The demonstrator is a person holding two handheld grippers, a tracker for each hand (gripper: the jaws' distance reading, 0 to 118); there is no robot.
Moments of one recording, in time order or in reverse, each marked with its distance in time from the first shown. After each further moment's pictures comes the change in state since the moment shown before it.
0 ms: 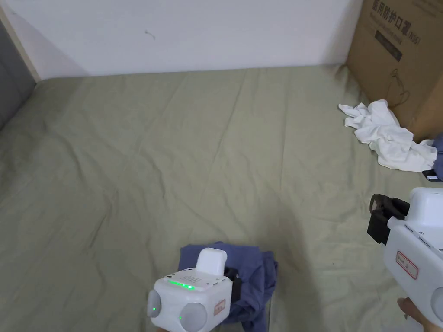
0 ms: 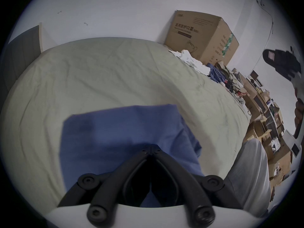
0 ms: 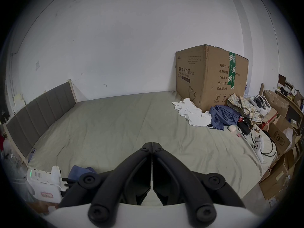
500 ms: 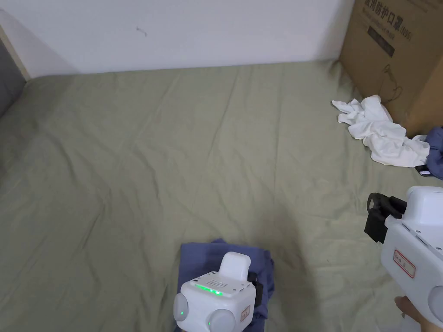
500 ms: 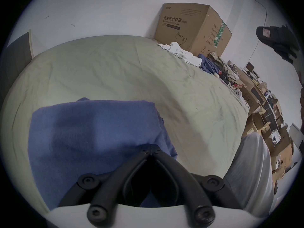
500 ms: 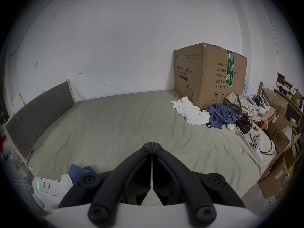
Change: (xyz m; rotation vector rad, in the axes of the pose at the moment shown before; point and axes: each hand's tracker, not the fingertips) left arm 0.037 -0.002 -0.019 -0.007 -0.011 -0.051; right arm 0.004 -0.002 0.000 -0.007 -0.011 -0.005
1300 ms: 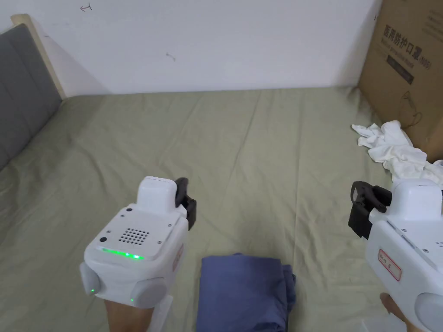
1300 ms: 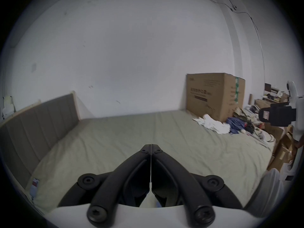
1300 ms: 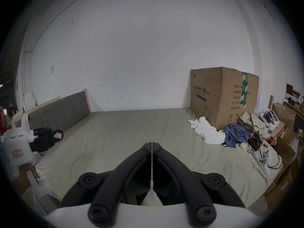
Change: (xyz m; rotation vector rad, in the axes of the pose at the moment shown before) left arm -0.075 0.086 0.198 0.641 0.395 -0.124; right arm -0.072 0.029 0.031 0.162 0.126 0.056
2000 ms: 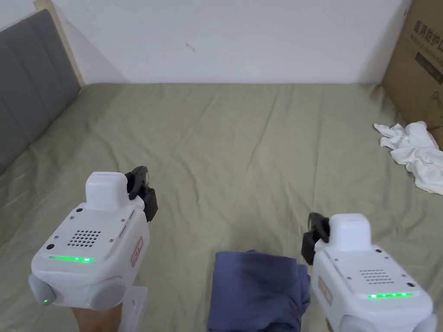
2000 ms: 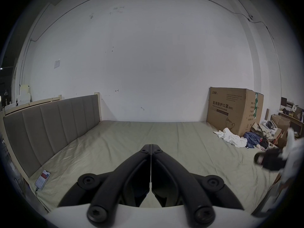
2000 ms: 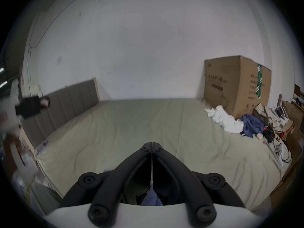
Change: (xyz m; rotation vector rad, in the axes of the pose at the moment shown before) left arm -0.062 -0.008 0.024 0.049 0.146 0.110; right arm -0.068 -0.087 -0.055 -0.135 0.080 0.042
